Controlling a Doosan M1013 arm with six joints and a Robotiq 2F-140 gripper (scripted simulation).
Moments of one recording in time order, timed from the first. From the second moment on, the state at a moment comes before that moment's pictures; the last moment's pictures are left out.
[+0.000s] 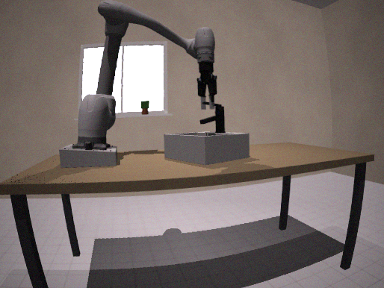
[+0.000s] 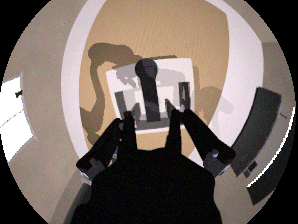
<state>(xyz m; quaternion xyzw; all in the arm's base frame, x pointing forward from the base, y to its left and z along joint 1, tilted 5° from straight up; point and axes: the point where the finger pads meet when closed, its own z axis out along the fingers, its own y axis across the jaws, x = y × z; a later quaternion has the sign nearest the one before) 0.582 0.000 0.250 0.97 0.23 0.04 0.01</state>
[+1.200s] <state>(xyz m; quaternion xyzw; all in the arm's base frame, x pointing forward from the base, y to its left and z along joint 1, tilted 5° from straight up) 0.577 0.000 0.309 0.97 0.23 0.04 0.01</state>
